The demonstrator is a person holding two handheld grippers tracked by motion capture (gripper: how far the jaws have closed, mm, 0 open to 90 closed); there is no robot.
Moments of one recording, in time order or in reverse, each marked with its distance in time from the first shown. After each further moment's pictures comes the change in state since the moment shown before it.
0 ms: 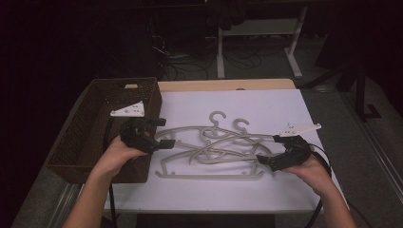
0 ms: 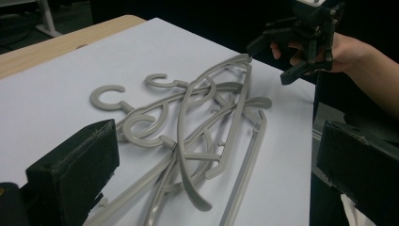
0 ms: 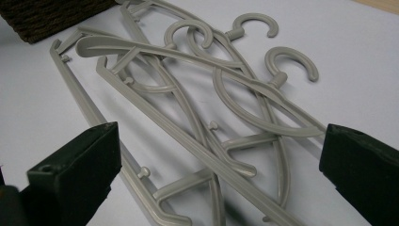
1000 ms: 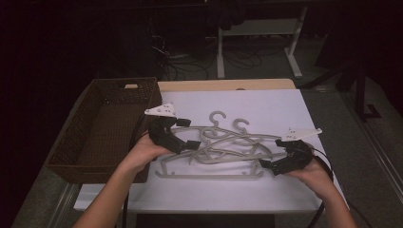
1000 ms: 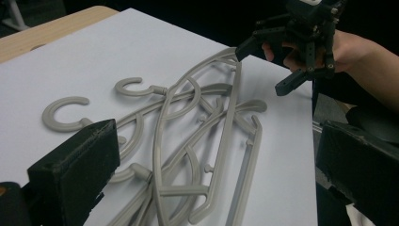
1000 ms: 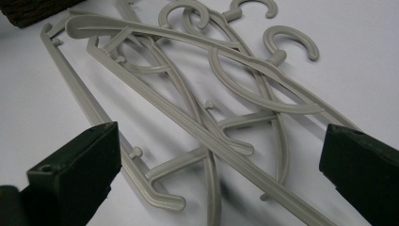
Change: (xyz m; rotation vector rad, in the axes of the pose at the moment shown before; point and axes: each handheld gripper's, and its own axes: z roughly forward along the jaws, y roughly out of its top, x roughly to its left) left arm -0.008 0.014 0.069 0.054 -0.056 0.040; right arm -0.004 -0.015 0.003 0.022 -0.005 0.007
